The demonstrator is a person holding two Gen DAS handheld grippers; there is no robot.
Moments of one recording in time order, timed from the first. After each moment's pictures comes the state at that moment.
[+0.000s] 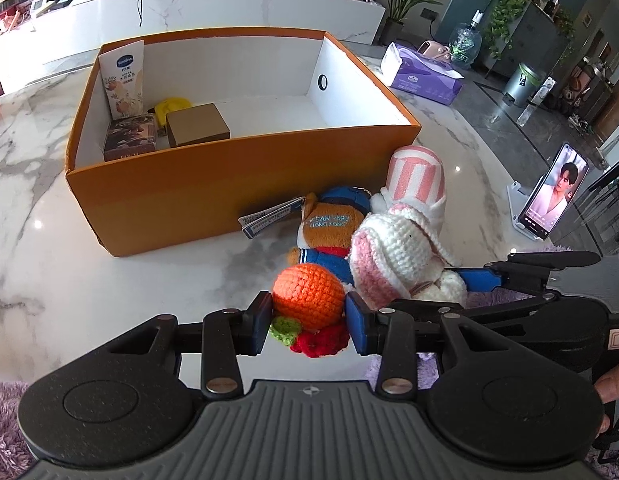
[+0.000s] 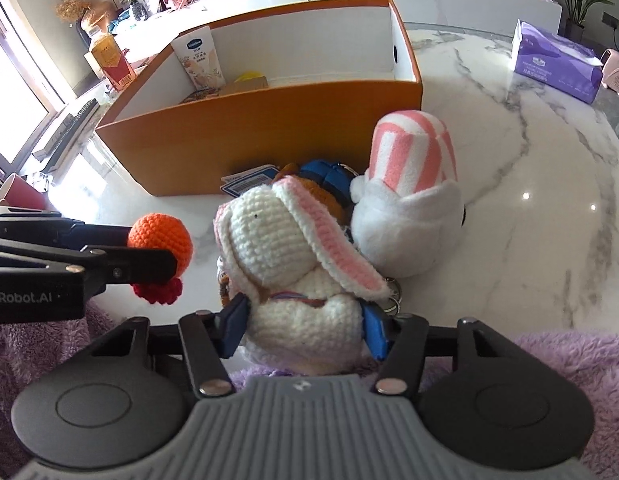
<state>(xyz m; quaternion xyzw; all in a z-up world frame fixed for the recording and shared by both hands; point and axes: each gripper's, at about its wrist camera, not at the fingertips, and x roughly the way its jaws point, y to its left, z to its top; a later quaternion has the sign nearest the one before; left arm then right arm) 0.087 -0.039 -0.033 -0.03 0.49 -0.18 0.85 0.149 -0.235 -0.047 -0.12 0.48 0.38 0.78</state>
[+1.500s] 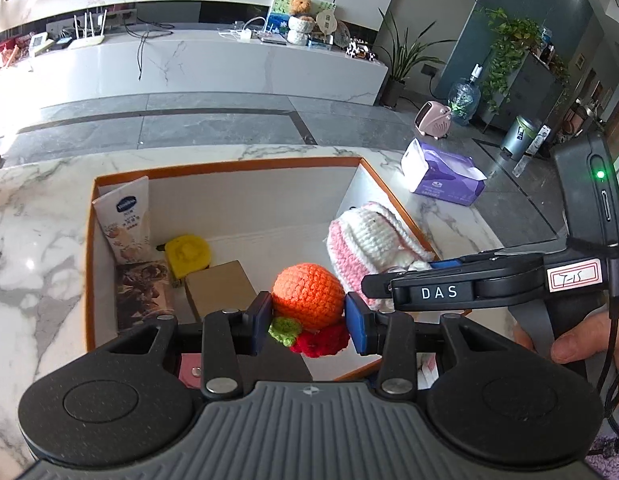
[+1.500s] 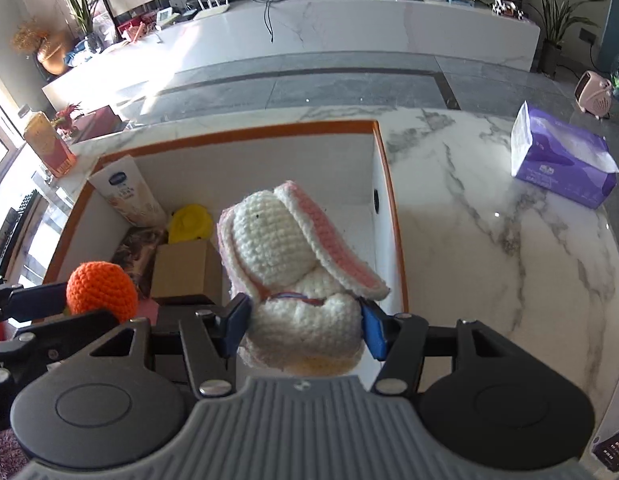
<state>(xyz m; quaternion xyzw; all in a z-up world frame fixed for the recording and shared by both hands) 0.214 -0.016 -0.002 -0.06 0.43 -0.19 0.88 0.294 -0.121 -0.005 -0.11 0.48 0.33 0.81</state>
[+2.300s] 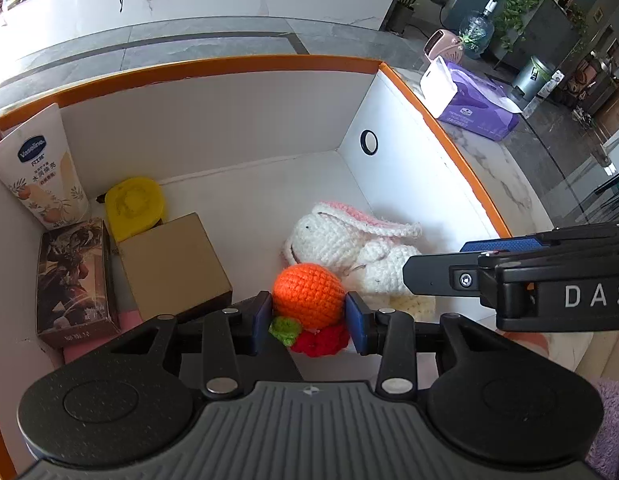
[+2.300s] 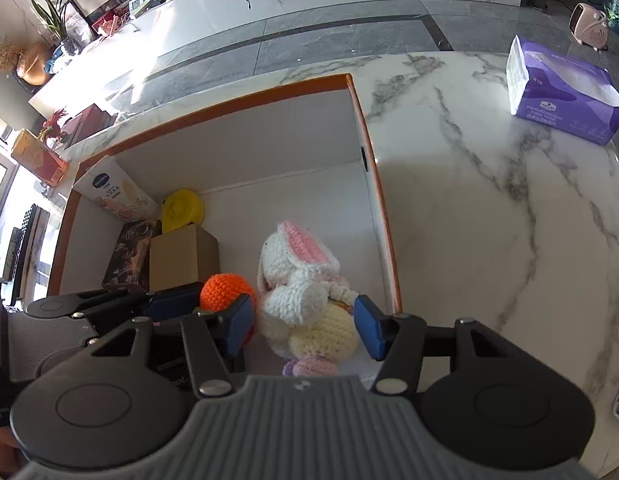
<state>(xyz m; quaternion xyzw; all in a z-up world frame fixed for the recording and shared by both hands) 0.264 -0.053 -0.068 -0.03 0.53 -0.19 0.83 0.310 -0.126 -0.012 -0.07 0.54 0.31 0.78</state>
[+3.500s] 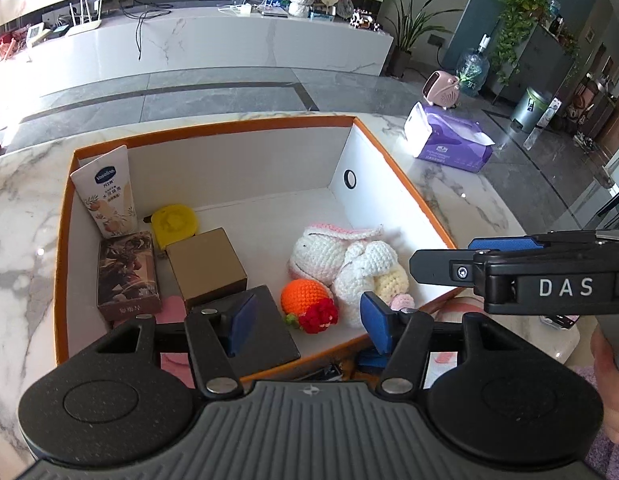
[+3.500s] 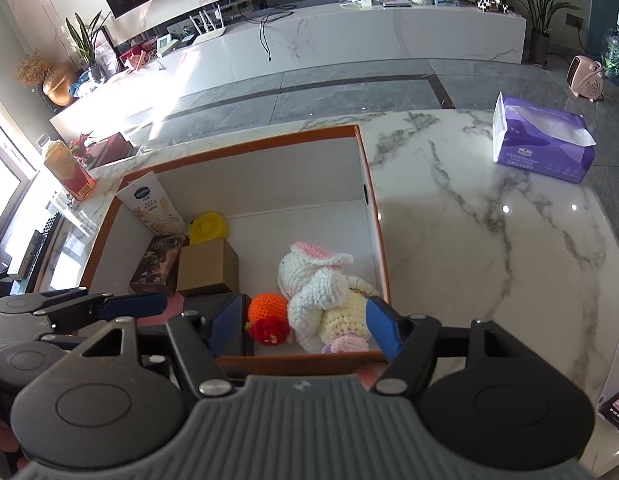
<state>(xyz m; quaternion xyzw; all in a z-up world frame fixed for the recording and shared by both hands) 0.199 -0.040 -0.005 -0.03 0.46 -0.17 0.87 0.262 -0.165 0.024 -0.06 0.46 0.33 0.82</state>
